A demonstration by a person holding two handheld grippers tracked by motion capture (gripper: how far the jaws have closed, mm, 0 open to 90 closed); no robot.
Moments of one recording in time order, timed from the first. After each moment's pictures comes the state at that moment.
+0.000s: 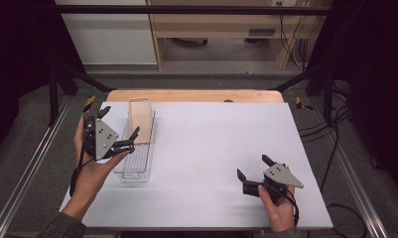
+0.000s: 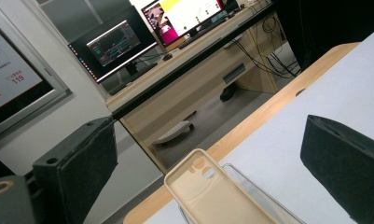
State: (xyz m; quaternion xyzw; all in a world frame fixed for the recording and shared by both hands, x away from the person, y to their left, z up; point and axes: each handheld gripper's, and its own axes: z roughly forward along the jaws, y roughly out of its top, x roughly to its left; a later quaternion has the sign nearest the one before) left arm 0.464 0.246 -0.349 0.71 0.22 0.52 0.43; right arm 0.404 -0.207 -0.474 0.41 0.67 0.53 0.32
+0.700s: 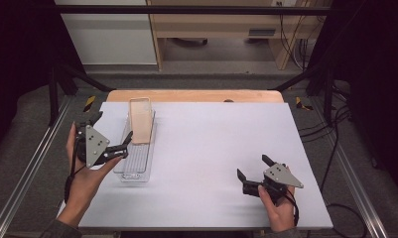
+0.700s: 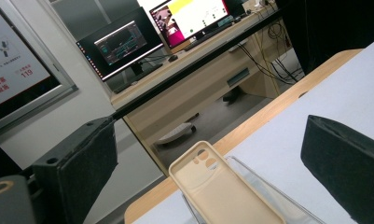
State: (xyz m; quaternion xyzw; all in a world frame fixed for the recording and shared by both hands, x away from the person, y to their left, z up) left arm 0.451 0.262 -0.356 0.69 0.24 0.52 0.44; right arm 0.404 -0.207 -0.474 0.41 0.67 0.53 0.32
